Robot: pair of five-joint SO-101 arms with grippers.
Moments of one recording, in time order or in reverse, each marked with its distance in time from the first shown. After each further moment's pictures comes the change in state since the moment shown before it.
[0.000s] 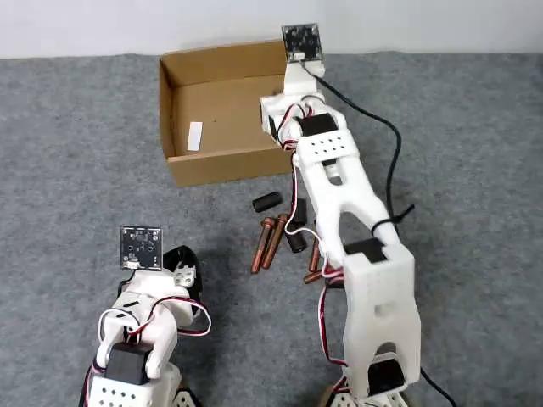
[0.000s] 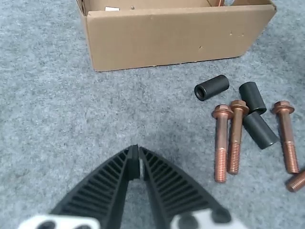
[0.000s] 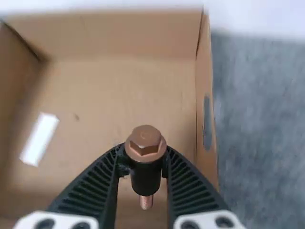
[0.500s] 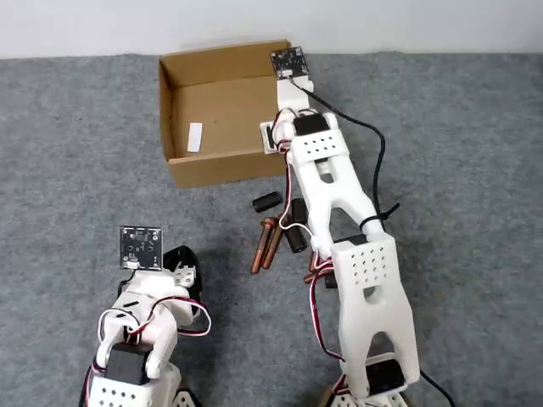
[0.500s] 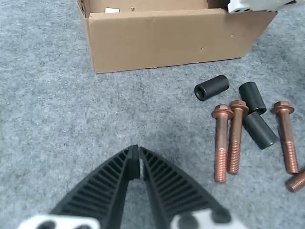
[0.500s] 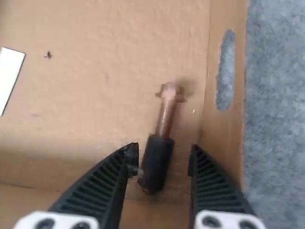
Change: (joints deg) left arm 0.0 0.0 0.0 0.0 0.0; right arm -0.1 12.5 -17.5 17.6 4.4
